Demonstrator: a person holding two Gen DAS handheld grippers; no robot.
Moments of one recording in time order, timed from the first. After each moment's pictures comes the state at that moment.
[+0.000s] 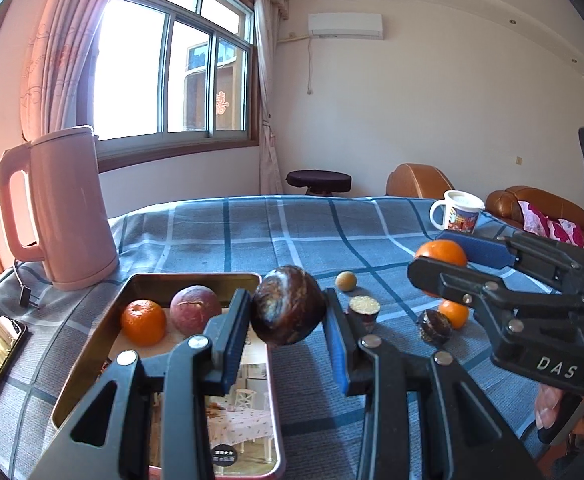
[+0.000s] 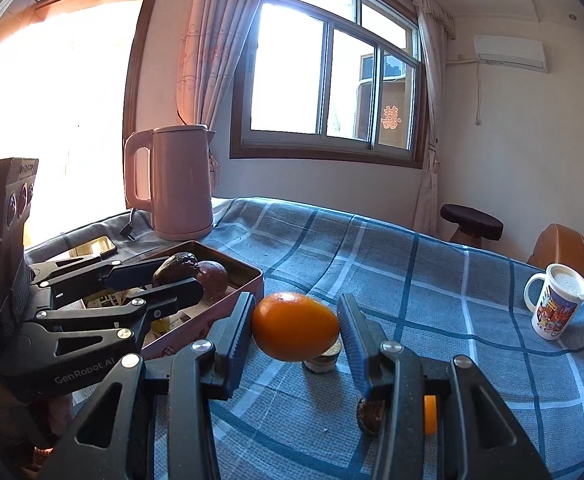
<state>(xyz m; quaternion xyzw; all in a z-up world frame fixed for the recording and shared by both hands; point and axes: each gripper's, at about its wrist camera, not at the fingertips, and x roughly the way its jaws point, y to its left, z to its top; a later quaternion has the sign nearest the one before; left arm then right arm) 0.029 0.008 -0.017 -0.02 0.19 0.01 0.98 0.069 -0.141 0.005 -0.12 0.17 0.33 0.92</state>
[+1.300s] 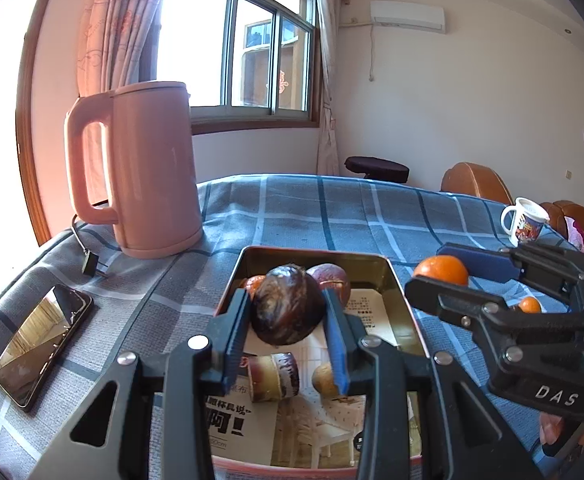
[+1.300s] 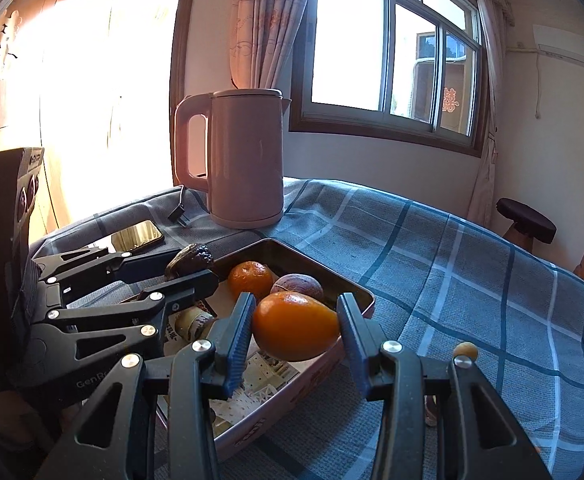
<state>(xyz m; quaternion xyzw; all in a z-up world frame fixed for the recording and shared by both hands) 0.025 0.097 -0.030 -0.05 0.23 0.10 0.97 0.085 -0.035 -0.013 -0.14 0.23 0.41 0.87</state>
